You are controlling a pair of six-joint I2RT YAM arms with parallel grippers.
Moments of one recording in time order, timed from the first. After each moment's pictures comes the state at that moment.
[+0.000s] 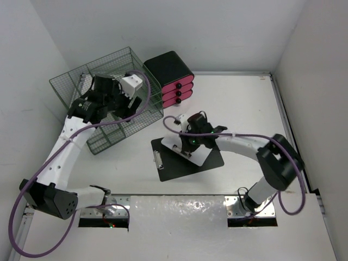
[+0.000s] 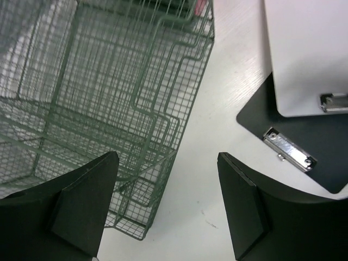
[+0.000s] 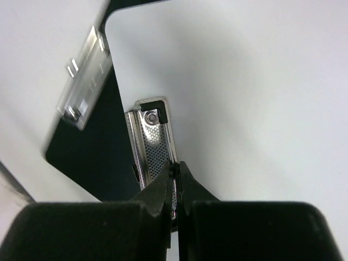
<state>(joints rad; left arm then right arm) -0.27 1.23 1.35 -0.84 0.12 0.38 0.71 1.63 0.86 -0.16 -0.23 0.03</state>
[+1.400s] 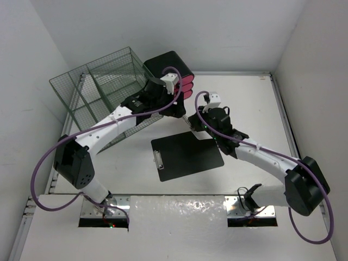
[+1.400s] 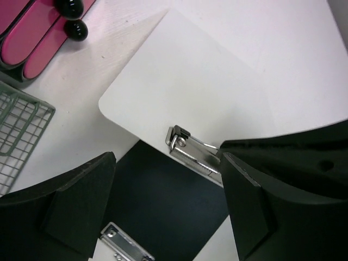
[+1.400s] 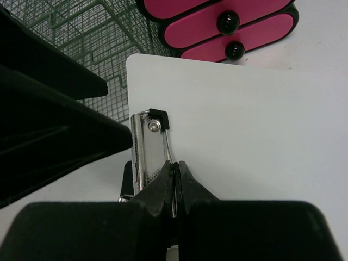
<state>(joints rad) -0.61 1.58 1.37 -0.41 0.12 -0.30 0.64 1.29 0.73 0.24 0.13 0.45</state>
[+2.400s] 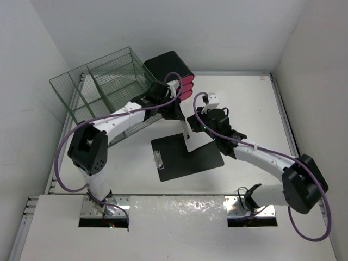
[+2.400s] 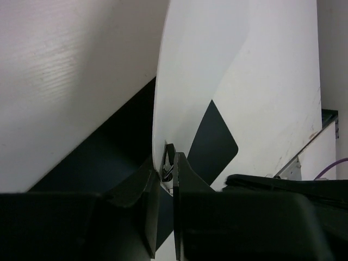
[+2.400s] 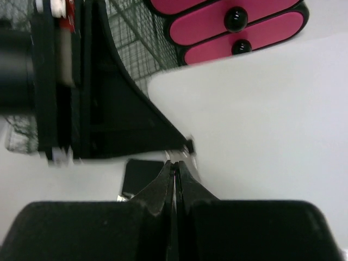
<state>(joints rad) -0.56 1.77 1.39 -0.37 0.30 -0.53 0.64 1.32 0.71 0.31 0.11 0.45</state>
